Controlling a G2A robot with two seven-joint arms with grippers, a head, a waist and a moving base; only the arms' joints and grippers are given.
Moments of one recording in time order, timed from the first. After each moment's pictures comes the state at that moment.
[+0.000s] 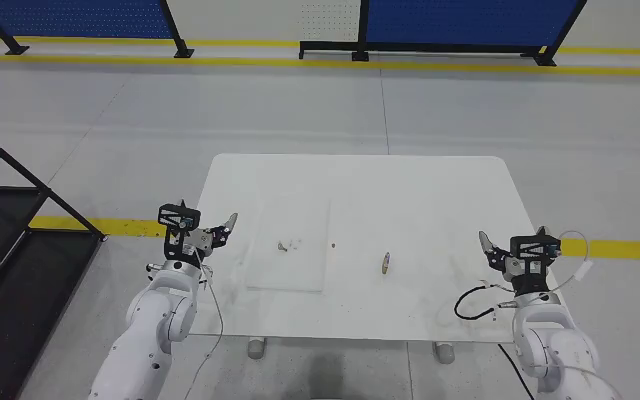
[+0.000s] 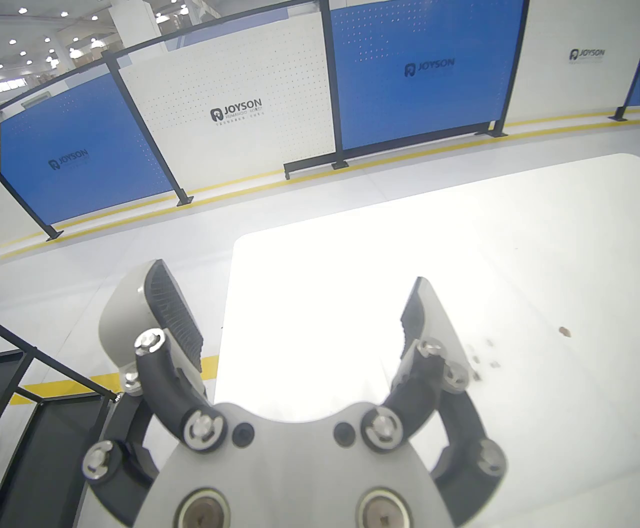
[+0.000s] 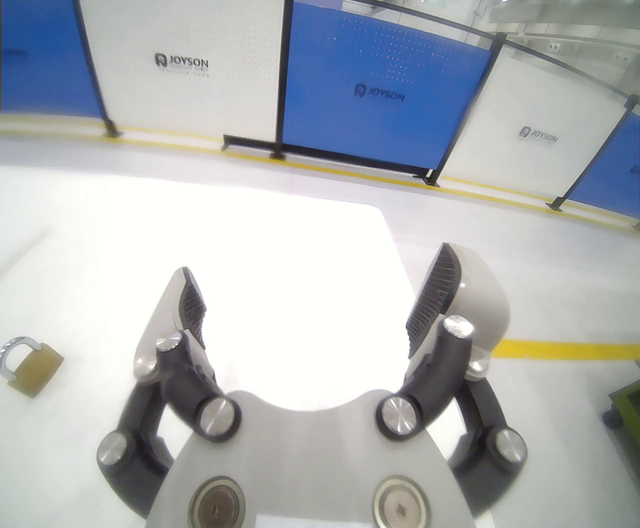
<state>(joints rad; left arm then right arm) 1.73 -1.15 -1.60 -1.80 1.33 0.00 0.00 -1.73 -1.15 1.60 -1.80 -1.33 0.00 0.00</state>
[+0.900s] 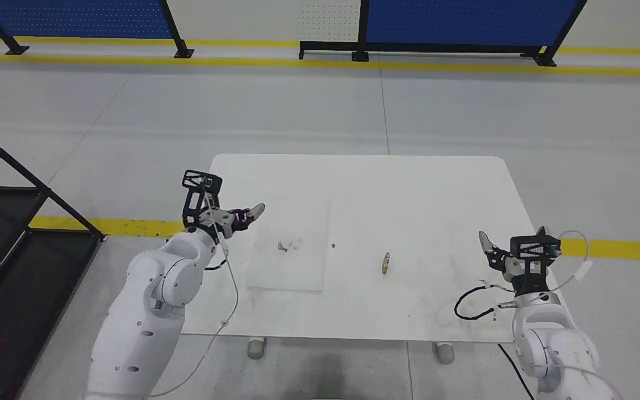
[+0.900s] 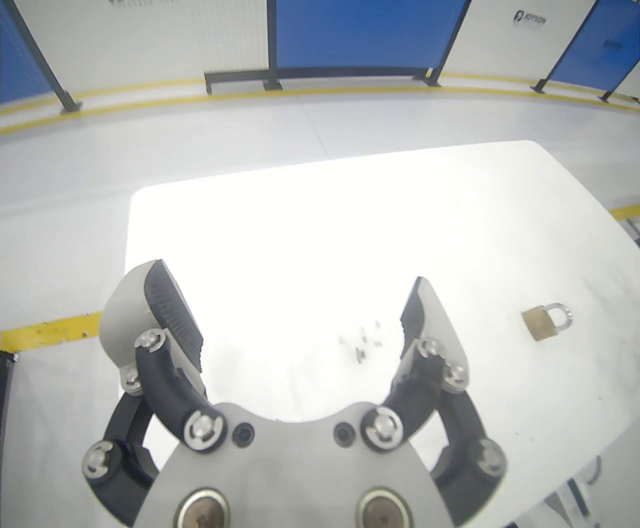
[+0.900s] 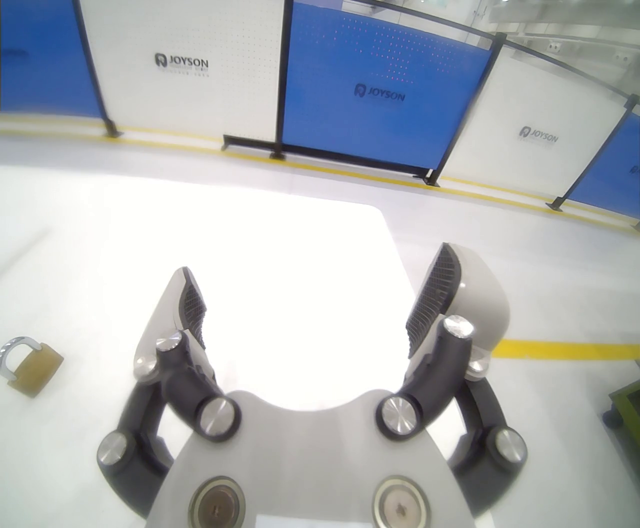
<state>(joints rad) 1.51 -1.16 -1.56 -1.89 0.99 -0.03 -0.67 -1.73 -1.15 1.60 -1.80 -1.33 0.00 0.00</state>
